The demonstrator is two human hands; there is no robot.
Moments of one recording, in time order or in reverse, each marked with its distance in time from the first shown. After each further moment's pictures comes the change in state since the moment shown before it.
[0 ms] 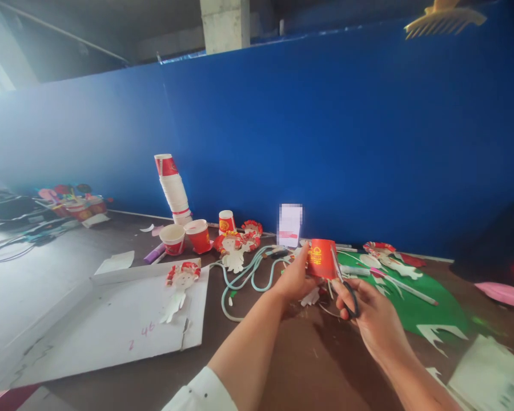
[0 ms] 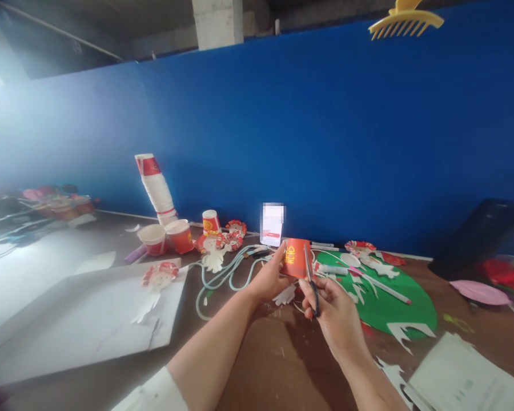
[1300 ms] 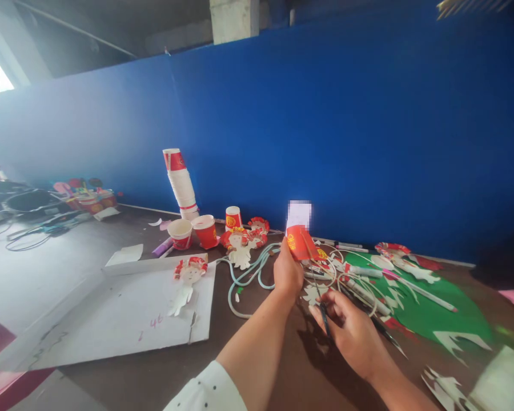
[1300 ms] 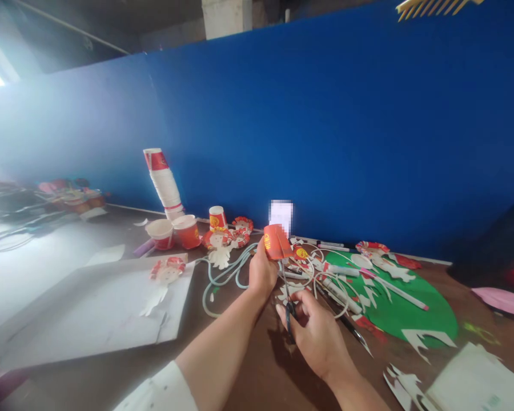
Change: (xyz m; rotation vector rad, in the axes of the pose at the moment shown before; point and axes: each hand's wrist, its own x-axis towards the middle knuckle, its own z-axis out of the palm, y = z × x) left_hand 0.001 -0.007 -0.013 0.291 0.588 -0.153; right_hand -0.018 0.023 0.022 -0.510 -0.275 -0.192
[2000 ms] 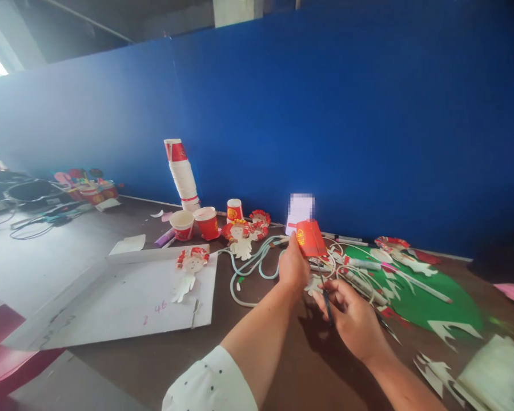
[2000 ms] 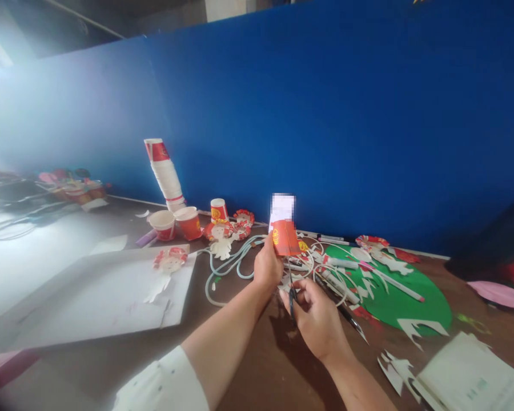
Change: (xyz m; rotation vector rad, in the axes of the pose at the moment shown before) left_hand -0.009 0.002 0.007 0.242 -0.042 0.118; right_hand 0.002 0.002 0.001 0.040 0.092 0.022
